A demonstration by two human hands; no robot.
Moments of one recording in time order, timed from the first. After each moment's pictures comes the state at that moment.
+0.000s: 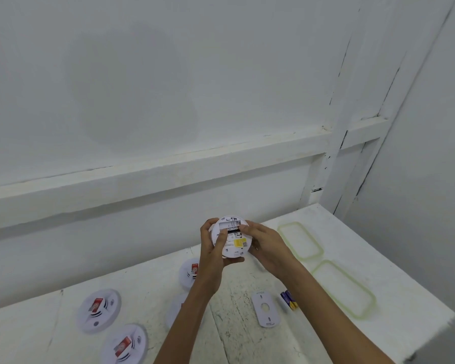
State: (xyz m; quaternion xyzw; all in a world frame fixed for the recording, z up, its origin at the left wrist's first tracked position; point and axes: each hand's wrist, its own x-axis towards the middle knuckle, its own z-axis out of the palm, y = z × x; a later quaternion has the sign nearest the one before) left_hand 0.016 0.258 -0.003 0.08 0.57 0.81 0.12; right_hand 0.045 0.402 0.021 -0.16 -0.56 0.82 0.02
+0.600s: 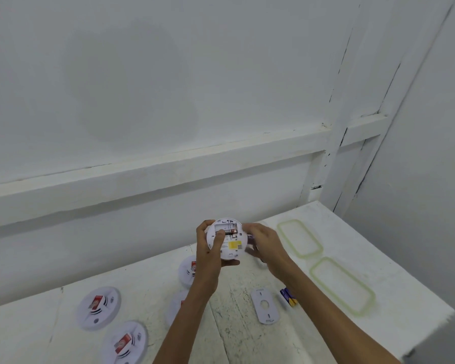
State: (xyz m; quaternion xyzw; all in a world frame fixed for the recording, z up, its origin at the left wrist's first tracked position) left_hand 0.022 0.254 -0.003 0.04 0.59 0.80 0.10; right_hand 0.042 0.404 0.006 -0.20 -0.67 0.71 0.08
